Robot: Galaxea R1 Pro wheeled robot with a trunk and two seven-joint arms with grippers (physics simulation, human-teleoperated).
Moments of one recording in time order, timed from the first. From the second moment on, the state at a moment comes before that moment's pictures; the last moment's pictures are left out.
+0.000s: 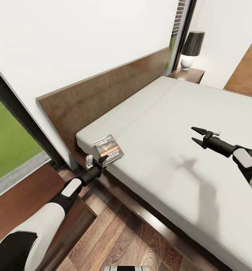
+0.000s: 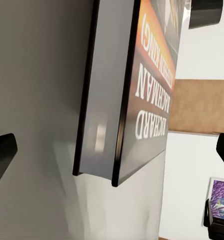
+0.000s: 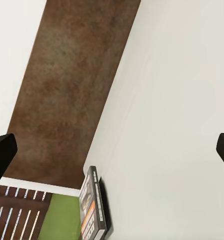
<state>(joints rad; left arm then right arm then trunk) -0.90 0.01 -0.09 -0.45 1.19 0.39 -0.47 -1.19 -0.48 0.09 -0.41 -1.00 0.67 0.81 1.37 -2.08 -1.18</state>
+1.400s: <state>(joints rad) -0.90 0.01 -0.09 -0.46 1.19 0.39 -0.47 -1.19 -0.48 0.10 -0.41 -1.00 0.67 0.81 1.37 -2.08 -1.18</state>
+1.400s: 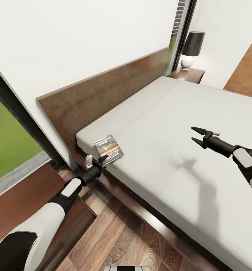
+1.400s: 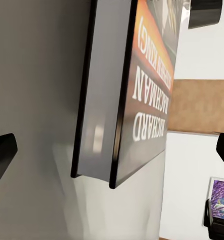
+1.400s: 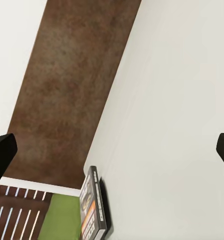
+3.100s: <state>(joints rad) -0.90 0.02 -0.09 -0.47 1.19 0.40 -0.49 -1.19 -0.47 0.09 -0.41 -1.00 0.67 0.81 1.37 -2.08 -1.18</state>
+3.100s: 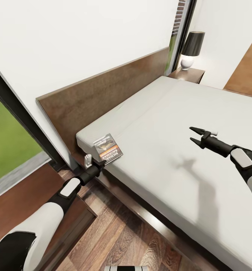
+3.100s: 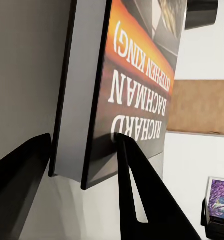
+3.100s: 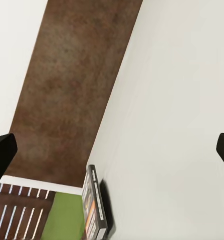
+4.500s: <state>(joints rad) -0.90 0.02 -0.08 -0.48 1.19 0.40 -0.49 -1.19 -0.45 0.09 -0.41 -1.00 0.67 0.81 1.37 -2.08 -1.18</state>
